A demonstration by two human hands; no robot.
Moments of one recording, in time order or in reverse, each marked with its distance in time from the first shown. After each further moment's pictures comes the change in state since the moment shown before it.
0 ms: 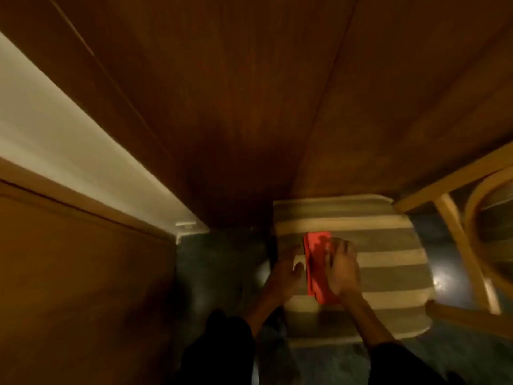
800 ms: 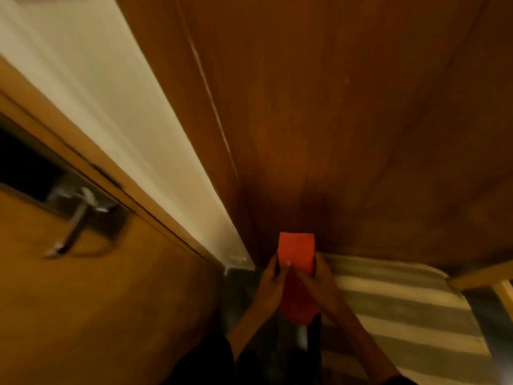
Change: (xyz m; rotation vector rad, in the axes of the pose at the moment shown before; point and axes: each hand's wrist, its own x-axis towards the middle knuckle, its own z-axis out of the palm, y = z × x) left_hand -0.093 0.103 -0.166 -0.591 0.378 -0.019; right_hand -0.045 -0.215 -0.061 0.663 -0.383 -0.216
